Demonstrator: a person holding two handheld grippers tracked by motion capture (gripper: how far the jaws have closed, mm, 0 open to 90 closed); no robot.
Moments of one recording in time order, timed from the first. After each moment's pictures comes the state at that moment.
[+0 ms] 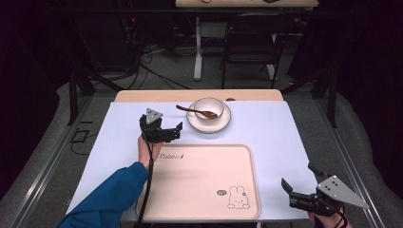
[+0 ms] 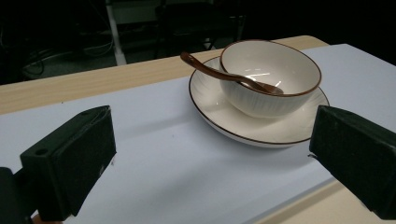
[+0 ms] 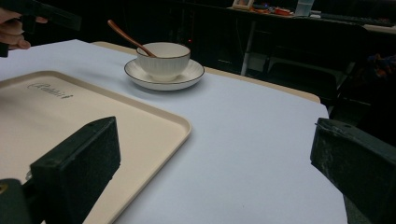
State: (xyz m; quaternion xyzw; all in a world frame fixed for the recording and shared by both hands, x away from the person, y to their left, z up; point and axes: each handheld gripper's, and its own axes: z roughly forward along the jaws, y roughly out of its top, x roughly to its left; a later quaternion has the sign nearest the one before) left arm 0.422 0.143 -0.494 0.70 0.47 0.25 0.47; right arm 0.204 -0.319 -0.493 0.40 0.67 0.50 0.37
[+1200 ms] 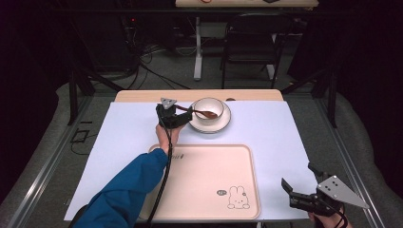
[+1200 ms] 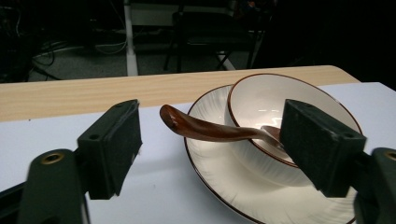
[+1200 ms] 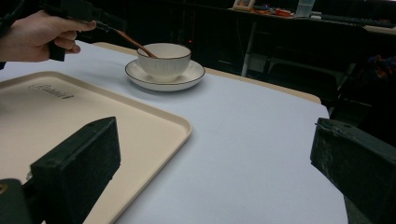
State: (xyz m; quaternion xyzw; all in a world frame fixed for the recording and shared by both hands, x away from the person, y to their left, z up) left arm 0.476 0.097 -0.504 0.66 0.52 0.26 0.48; right arm 0.204 -0.319 -0.493 0.40 0.67 0.51 0.37
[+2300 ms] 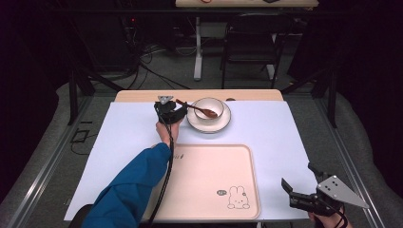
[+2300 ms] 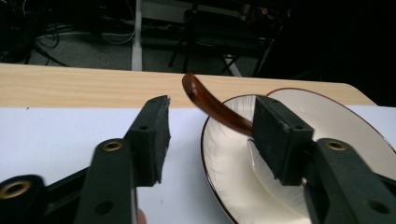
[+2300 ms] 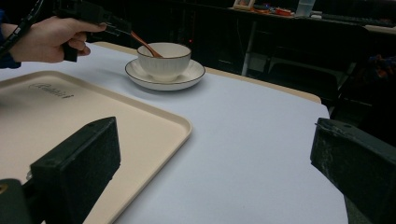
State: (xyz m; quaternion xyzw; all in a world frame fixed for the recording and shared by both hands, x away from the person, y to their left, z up) left arm 0.501 0.105 -0.513 0.62 0.56 0.24 0.49; right arm 0.205 -0.319 -0.494 0.40 0.67 0.51 0.37
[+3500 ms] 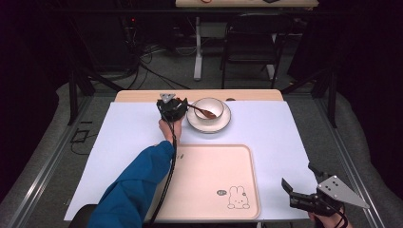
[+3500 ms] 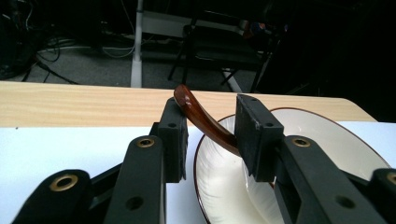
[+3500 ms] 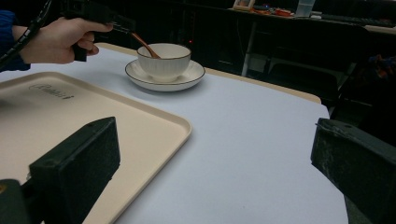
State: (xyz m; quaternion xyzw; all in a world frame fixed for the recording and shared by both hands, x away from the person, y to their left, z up) left arm 0.508 0.096 -0.512 0.61 0.55 0.26 0.51; right arm 0.204 -0.319 -0.494 0.40 0.67 0.51 0.37
